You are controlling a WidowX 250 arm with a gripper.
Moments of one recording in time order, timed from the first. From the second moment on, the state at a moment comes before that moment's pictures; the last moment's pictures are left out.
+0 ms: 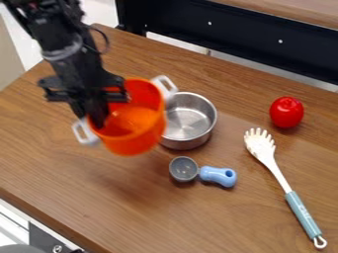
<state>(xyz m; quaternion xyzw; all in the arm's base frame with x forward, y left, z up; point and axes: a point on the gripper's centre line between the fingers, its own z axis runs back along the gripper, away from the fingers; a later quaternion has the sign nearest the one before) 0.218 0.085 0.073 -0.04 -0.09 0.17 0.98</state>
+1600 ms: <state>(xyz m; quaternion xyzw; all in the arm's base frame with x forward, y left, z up) 0.207 0.151 0.011 -0.03 -0.07 0.17 0.98</state>
